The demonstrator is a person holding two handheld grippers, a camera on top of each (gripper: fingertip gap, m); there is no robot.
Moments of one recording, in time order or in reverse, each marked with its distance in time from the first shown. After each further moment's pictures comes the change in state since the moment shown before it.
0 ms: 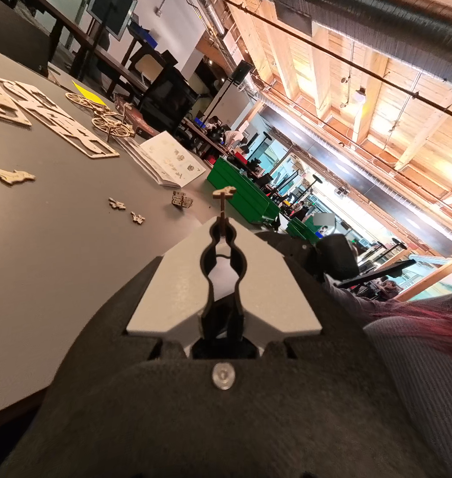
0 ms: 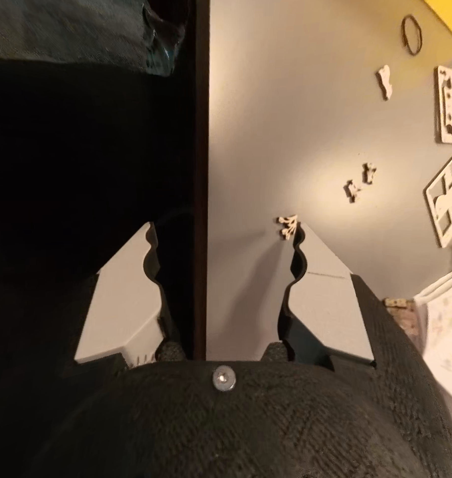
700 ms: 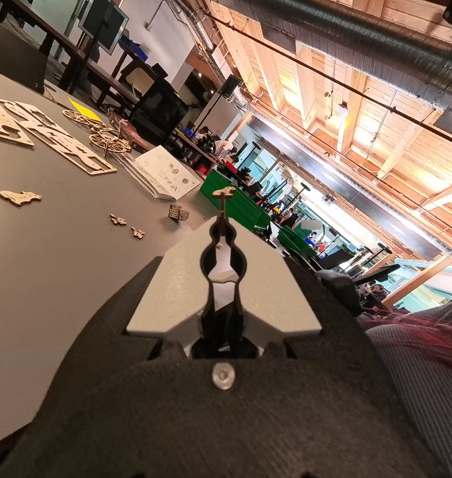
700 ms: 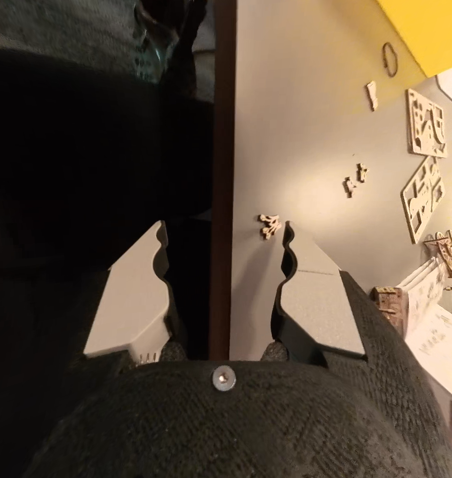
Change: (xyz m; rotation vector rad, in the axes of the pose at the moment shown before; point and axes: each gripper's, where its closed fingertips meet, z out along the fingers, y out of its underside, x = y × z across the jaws) left arm -0.001 -0.019 -0.006 0.037 0.046 -0.011; right arm -0.014 0.006 -0.009 0.045 0.101 -0.076
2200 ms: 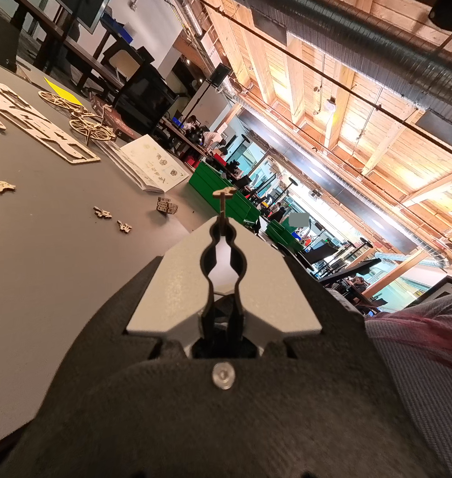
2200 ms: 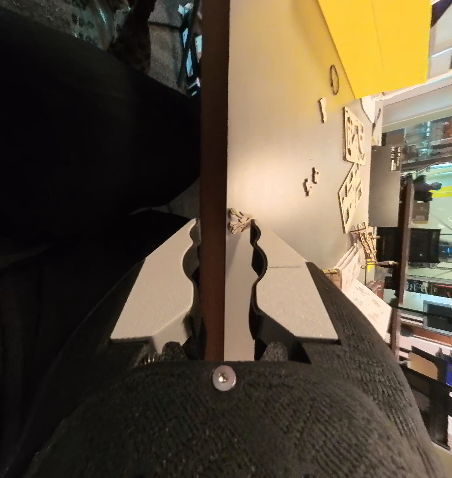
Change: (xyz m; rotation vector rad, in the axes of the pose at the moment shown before) left arm 0.005 0.006 0.003 -0.033 0.045 -0.039; right arm 0.004 -0.002 -0.012 -0.060 0.221 -0.144
